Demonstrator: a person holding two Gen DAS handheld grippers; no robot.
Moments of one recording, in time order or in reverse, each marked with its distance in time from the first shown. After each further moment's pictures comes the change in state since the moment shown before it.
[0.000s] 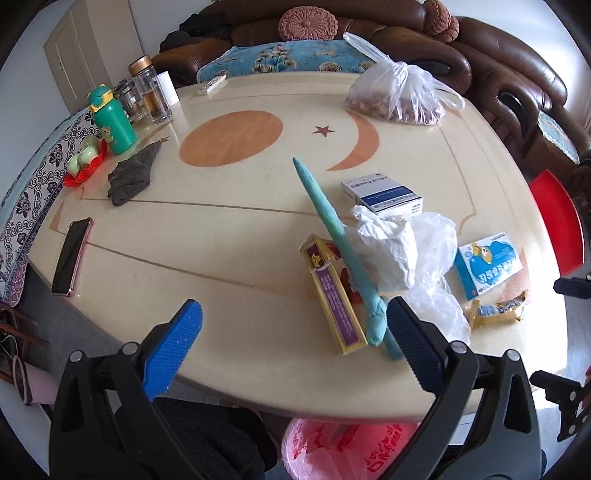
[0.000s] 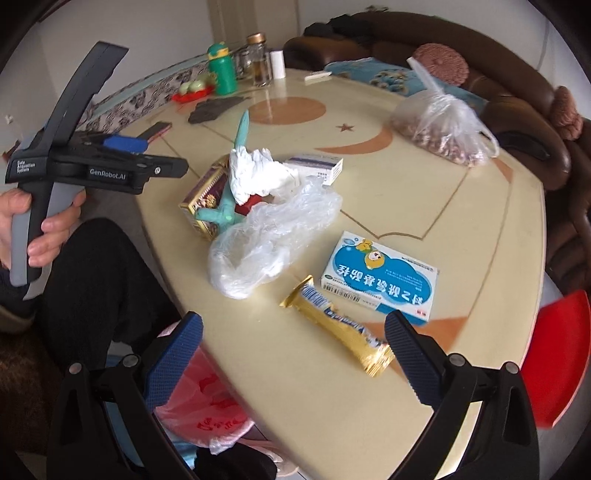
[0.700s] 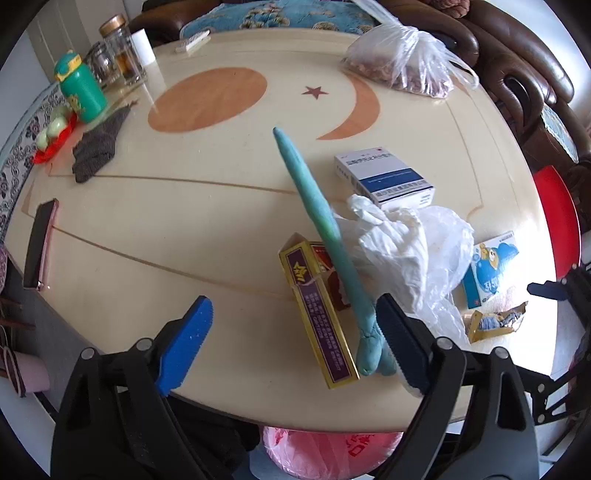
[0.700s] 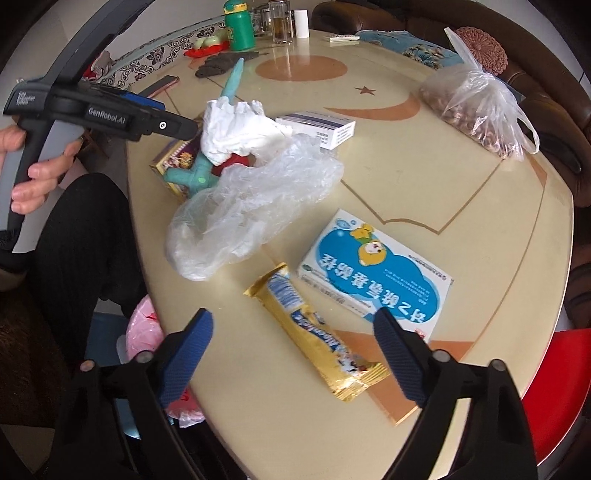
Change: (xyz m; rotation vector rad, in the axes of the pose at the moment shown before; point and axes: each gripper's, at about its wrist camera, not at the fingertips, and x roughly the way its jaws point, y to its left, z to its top) left arm 0.048 0.001 0.023 -0.040 0.180 -0.086; right arm 0.045 -0.029 0.008 -0.102 0.152 0.033
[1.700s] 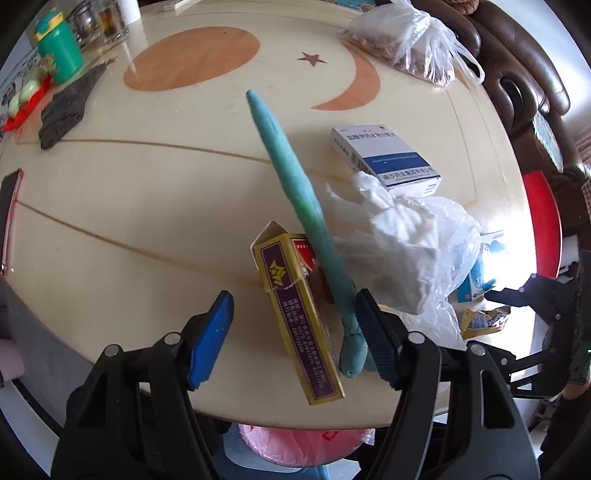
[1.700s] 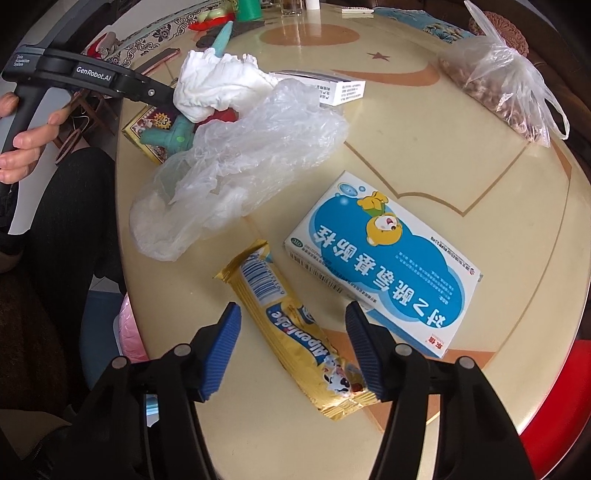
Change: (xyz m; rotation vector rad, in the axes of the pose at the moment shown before) left arm 0.028 0.017 0.007 -0.058 0.114 -0.147; right arm 0.035 -0.012 -0.001 -0.026 0.089 0.050
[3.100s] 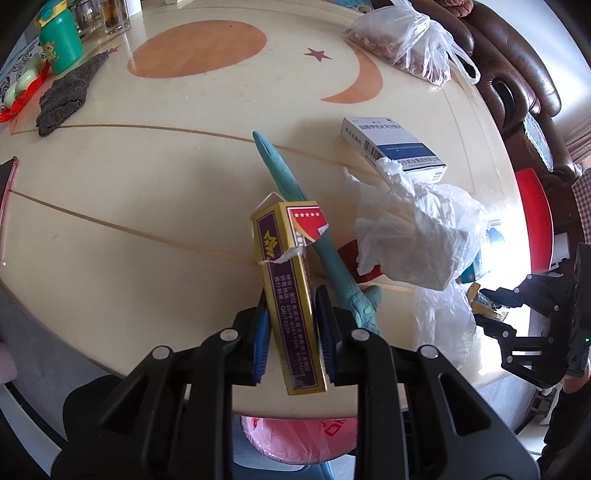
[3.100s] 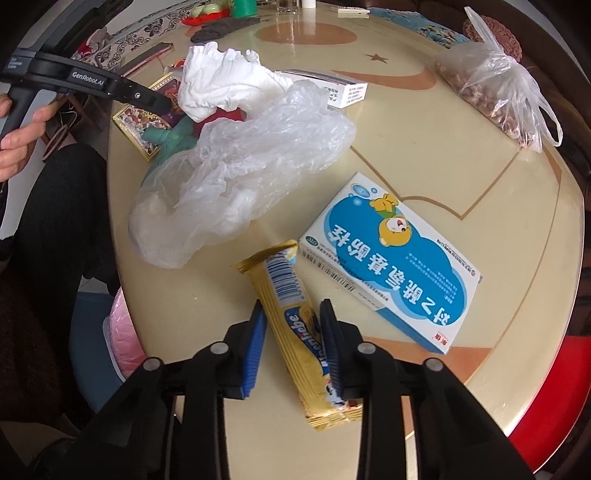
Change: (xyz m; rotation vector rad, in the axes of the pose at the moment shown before) left arm 0.003 0.025 -0.017 0.023 -0.008 -0.045; right arm 0.001 0.026 0.001 0.014 0.016 -0.084
